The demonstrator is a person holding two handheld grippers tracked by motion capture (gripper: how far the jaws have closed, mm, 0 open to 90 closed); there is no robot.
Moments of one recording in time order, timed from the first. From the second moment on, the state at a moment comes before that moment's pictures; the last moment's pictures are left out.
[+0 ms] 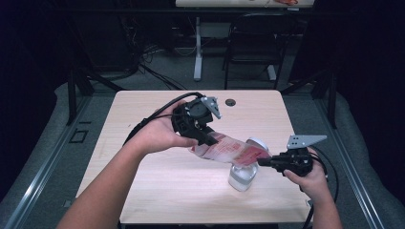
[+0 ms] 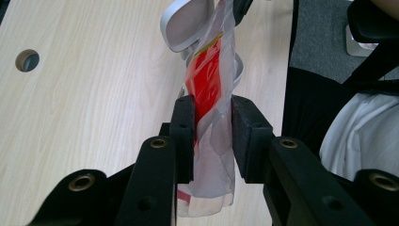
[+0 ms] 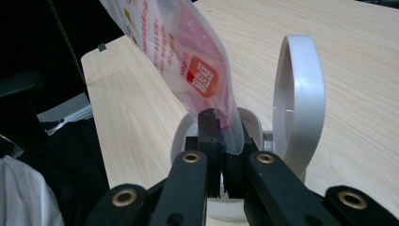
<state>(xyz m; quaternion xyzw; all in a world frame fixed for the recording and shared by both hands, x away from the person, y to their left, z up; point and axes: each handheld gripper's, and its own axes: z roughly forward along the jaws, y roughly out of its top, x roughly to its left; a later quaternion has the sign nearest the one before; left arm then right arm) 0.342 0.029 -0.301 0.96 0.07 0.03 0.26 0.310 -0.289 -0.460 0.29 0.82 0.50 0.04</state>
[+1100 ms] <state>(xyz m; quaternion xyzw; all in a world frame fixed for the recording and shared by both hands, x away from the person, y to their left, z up) 0.341 0.026 -0.300 0.96 0.06 0.03 0.26 0.310 -0.289 -0.461 0.29 0.82 0.50 0.04</state>
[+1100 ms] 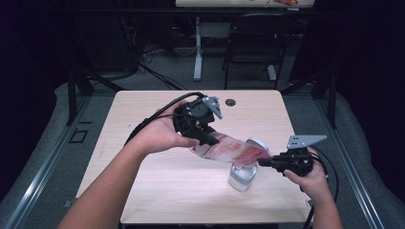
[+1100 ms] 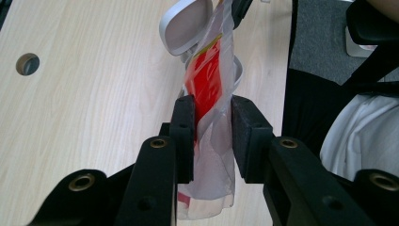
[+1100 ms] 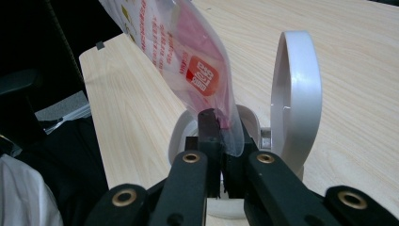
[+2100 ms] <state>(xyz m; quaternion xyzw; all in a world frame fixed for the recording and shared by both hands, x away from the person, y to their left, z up) 0.341 0.024 -0.300 0.96 0.06 0.03 0.26 0.309 -0.293 -0.458 0.29 0.82 0.50 0.04</state>
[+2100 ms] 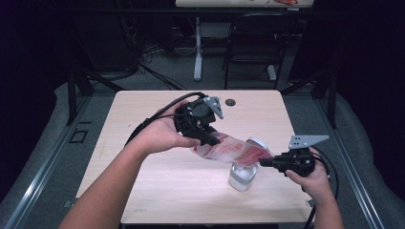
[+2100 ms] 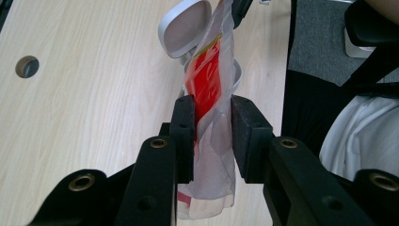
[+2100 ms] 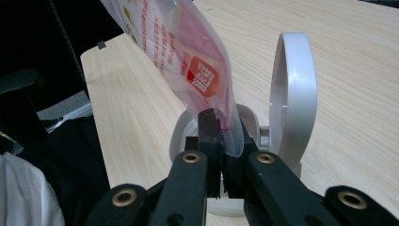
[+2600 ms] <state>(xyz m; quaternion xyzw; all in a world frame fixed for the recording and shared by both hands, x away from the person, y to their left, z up) 0.346 0.034 -0.311 0.96 0.07 0.02 0.26 0.305 -0.292 -0.452 0.28 0.82 0.50 0.04</state>
